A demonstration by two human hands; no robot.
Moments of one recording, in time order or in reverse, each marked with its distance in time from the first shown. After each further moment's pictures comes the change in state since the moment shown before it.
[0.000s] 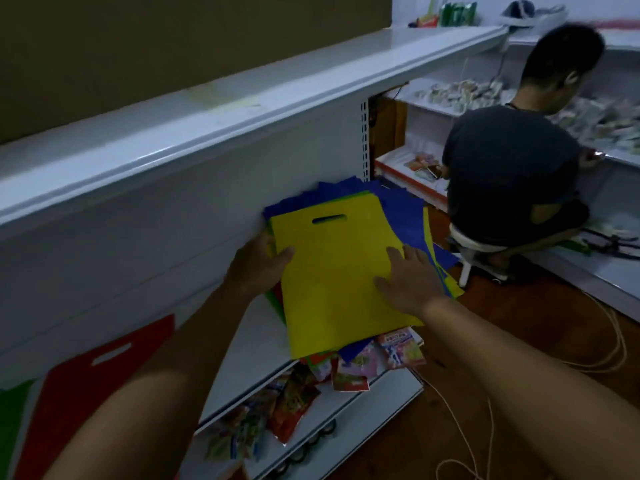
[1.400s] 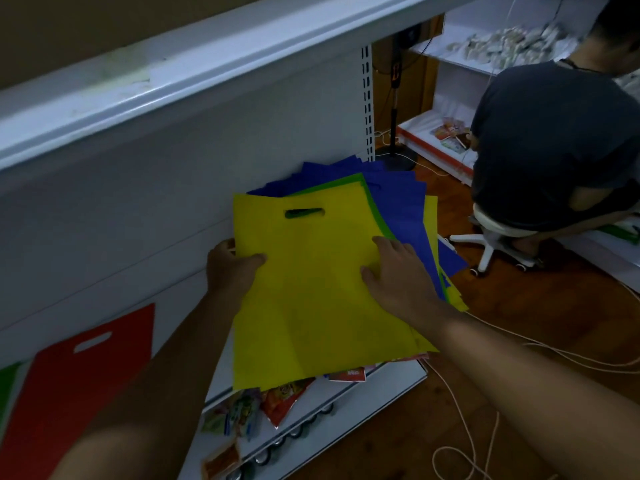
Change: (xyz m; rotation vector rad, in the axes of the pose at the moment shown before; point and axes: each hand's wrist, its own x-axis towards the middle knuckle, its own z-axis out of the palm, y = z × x) left_hand 0.036 -0.013 0.048 -0.461 0.299 -0.318; right_hand 0.042 0.018 0.003 0.191 0.070 -0.184
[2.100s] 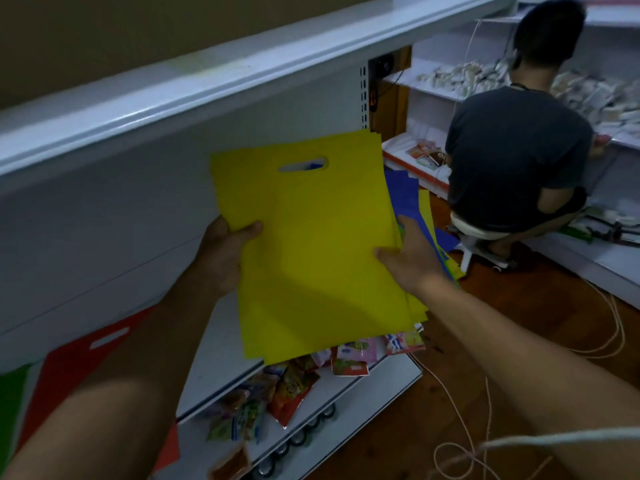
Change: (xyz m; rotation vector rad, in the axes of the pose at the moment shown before) left_hand -0.025 0.014 -0.070 -0.590 -0.395 0.039; right_hand -0.057 -0.047 -0.015 0.671 0.153 0.167
